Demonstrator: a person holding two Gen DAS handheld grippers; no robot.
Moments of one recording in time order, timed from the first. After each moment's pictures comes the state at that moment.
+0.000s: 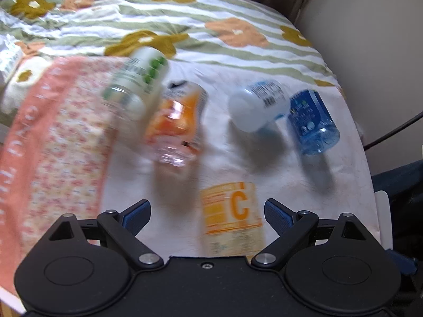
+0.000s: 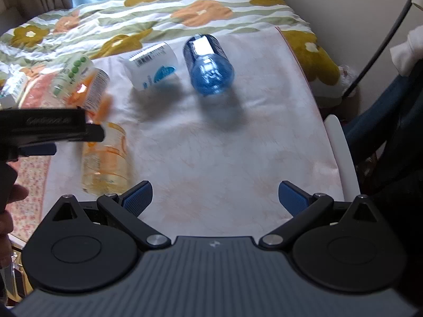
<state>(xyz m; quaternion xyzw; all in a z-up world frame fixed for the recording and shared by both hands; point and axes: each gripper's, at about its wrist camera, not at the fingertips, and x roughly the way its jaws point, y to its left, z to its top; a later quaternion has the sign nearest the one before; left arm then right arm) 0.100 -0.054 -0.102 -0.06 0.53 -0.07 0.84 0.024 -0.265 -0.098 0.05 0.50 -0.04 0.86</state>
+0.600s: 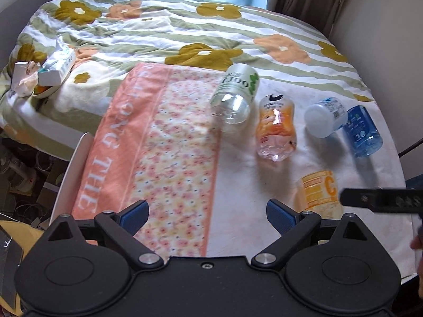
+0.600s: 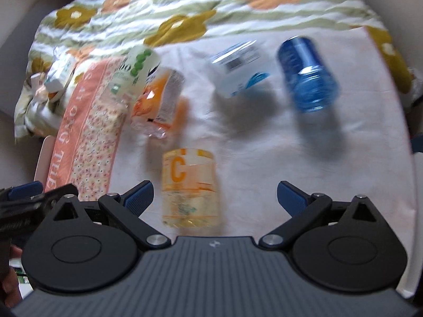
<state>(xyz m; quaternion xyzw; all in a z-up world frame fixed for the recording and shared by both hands) 0.060 0.041 -0.080 -0.04 0.51 0.00 0.86 0.107 -0.199 -0.109 0.08 0.56 0.09 0.82</state>
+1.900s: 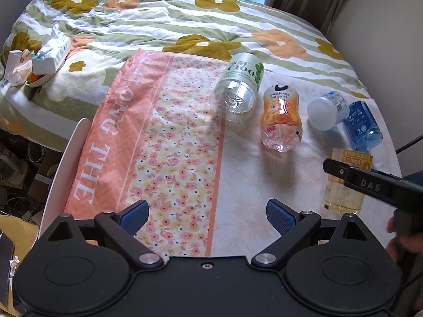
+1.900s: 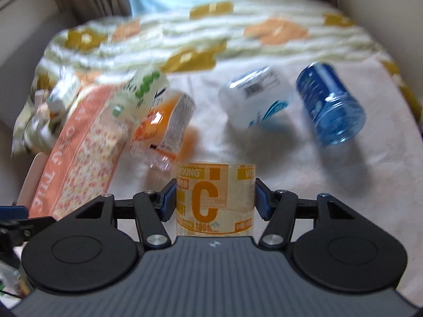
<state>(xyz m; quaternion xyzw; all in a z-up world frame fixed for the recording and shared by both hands) 0.058 0.054 -0.093 -0.06 0.53 -0.01 0.85 0.091 -0.187 -0.143 0.07 0.42 0.08 0.90</state>
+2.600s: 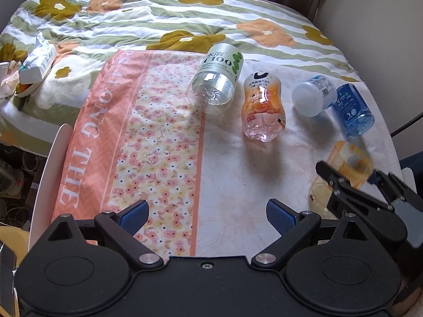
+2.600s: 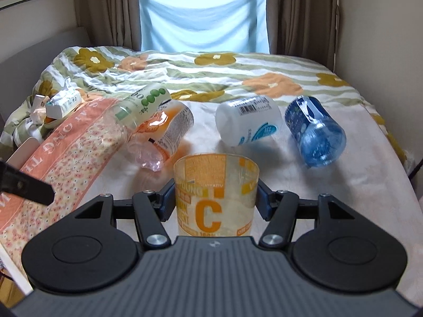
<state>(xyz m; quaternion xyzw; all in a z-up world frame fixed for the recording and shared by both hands) 0.062 0.033 -0.097 -0.03 0.53 -0.04 0.84 0.045 -0.183 -0.159 0.01 0.33 0.07 0.94</state>
